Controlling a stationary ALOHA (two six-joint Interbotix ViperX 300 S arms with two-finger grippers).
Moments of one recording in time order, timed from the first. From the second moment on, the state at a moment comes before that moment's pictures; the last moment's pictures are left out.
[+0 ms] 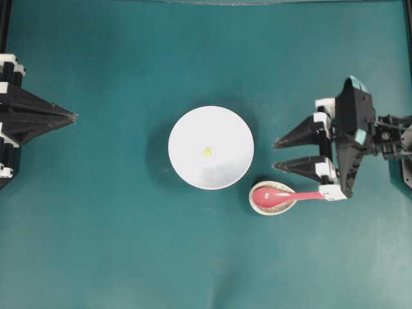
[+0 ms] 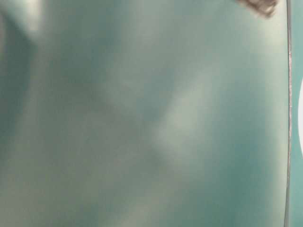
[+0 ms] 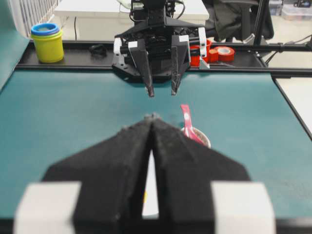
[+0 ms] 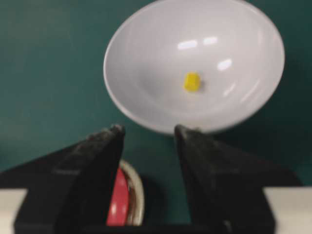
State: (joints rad) left arm 0.00 -1.00 1.18 0.01 -0.18 -0.01; right arm 0.06 -0.38 1.13 0.09 -0.35 0.14
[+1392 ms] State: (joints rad) left arm 0.00 -1.00 1.18 0.01 -0.16 0.00; right arm 0.50 0.17 1.38 0.43 -1.26 0.14
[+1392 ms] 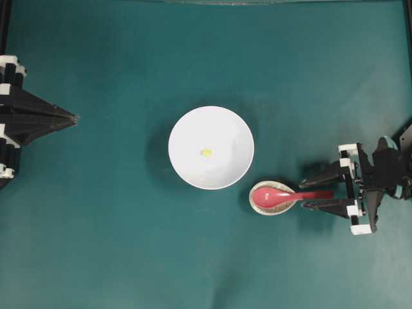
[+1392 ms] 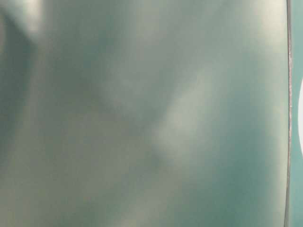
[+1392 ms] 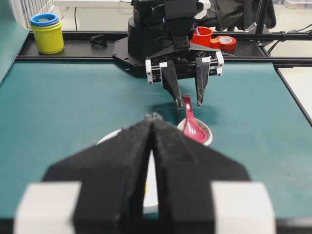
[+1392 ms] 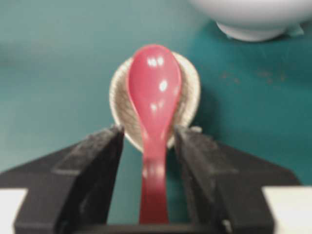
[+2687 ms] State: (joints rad) left arm 0.00 -1.00 1.18 0.01 -0.16 0.00; right arm 0.52 0.23 1.37 0.46 -1.25 0.14
